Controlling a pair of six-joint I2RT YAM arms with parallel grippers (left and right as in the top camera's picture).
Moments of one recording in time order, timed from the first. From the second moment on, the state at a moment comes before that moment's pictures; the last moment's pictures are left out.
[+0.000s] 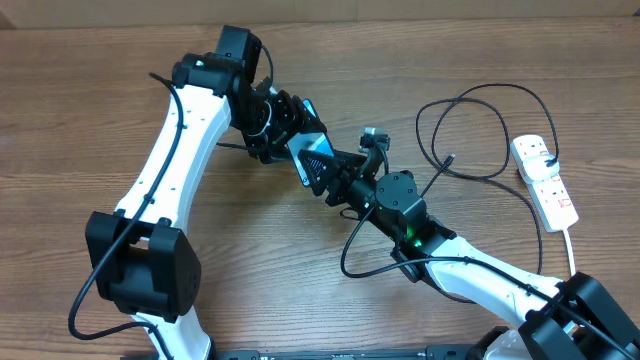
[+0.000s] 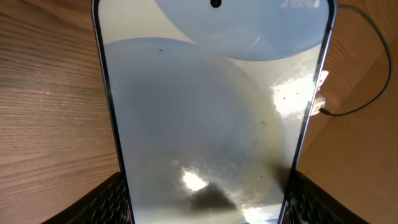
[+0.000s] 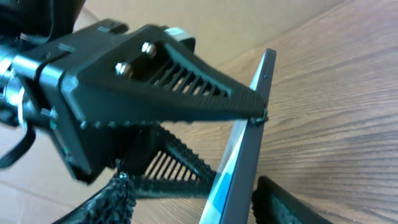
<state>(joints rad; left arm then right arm) -0.24 1.91 1.76 -1.21 0.60 -0.73 0.69 1.50 0.62 0.73 -0.07 0.85</state>
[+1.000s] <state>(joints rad) -0.25 1.91 1.76 -1.19 0.60 -0.73 0.76 1.50 0.62 0.68 0.11 1.04</state>
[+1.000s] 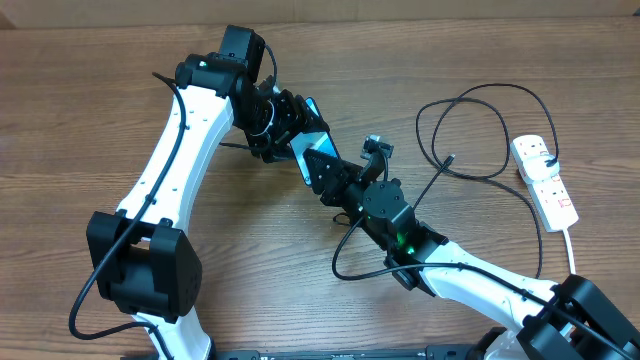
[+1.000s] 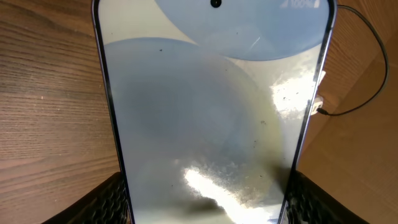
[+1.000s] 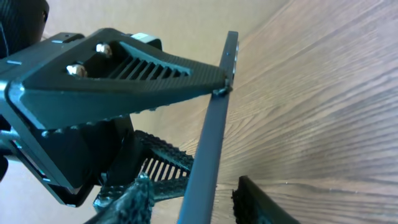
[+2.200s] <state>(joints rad) -0.26 1.91 1.76 -1.19 0.59 -0.73 0.76 1.50 0.62 0.67 0.14 1.04</state>
